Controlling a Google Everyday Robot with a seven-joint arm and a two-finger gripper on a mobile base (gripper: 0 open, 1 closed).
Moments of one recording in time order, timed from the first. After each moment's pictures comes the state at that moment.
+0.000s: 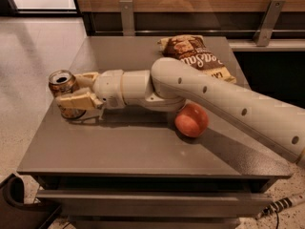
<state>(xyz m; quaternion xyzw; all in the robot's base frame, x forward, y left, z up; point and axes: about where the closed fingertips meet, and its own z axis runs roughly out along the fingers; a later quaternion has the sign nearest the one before) 0.539 0.203 0.885 -0.52 0.54 0.43 0.51</state>
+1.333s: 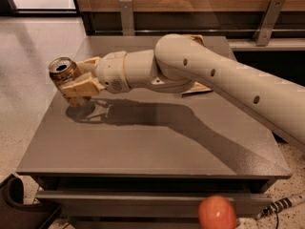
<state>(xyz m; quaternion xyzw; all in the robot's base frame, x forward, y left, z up) 0.545 0.185 0.910 -0.55 0.55 0.39 0.50</state>
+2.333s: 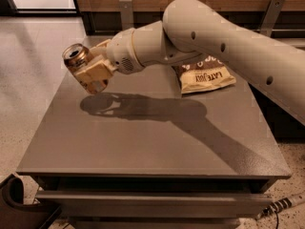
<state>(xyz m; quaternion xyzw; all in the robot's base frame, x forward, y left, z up) 0.570 0.148 0.929 -0.57 0.60 0.32 0.46</state>
